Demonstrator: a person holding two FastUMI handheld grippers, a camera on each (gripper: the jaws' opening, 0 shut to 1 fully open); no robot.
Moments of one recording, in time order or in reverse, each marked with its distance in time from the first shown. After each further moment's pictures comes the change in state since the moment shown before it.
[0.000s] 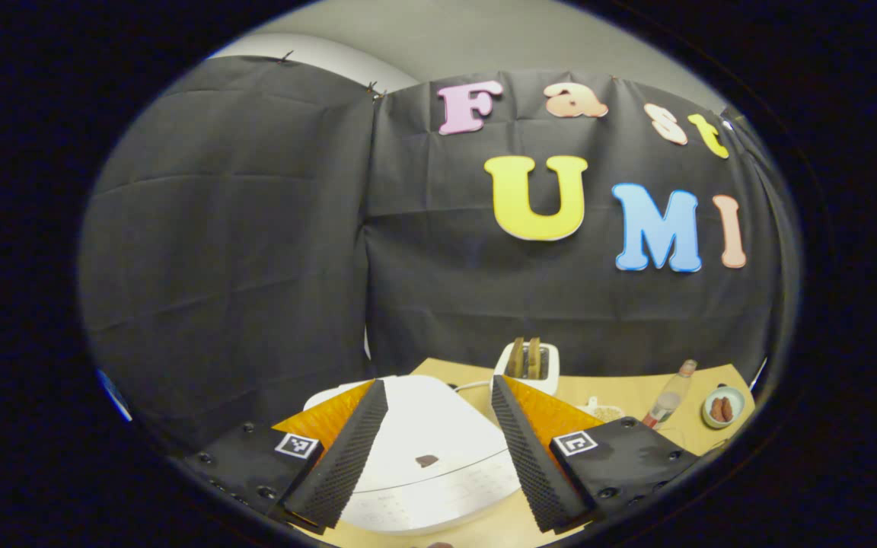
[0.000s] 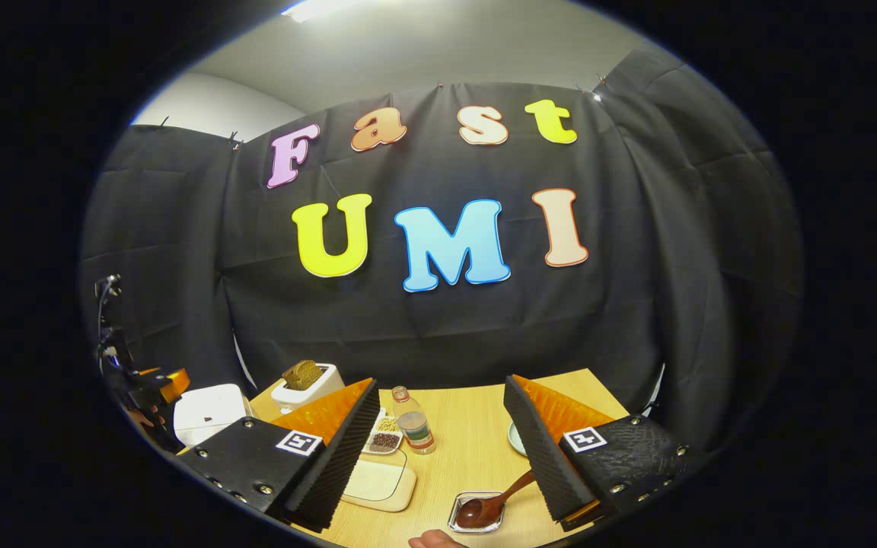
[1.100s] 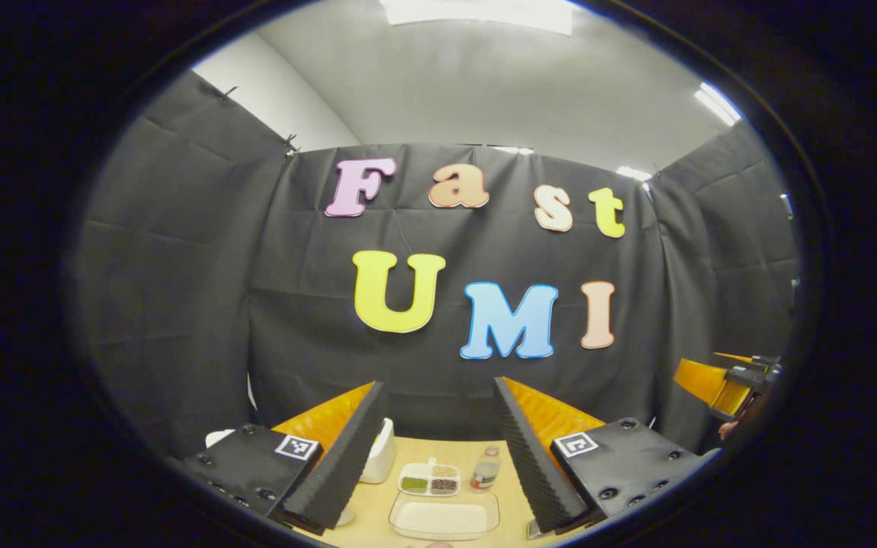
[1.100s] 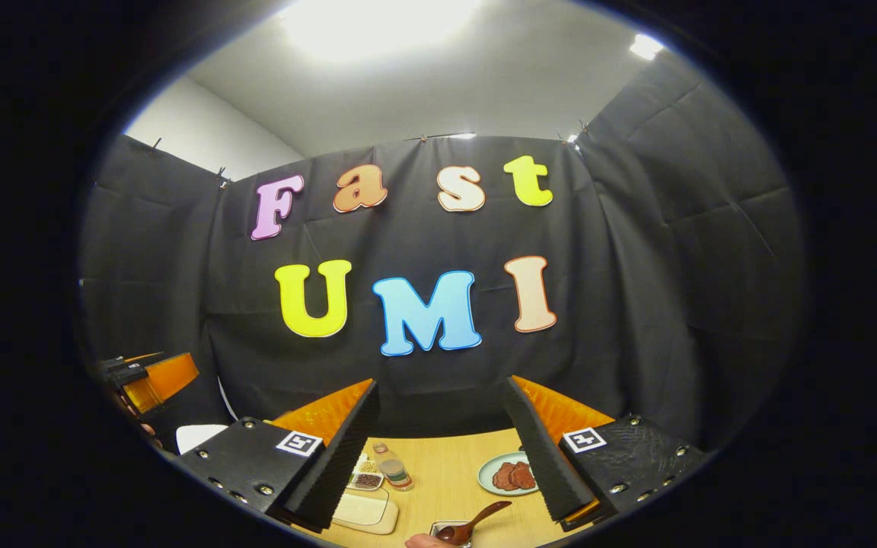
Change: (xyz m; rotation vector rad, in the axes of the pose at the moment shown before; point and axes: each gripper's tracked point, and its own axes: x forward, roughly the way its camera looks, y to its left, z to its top) left arm -0.146 -0.192 0.160 -0.071 -0.198 -0.376; right arm -0.043 -0.016 0.109 -0.011 -0.171 -0.066
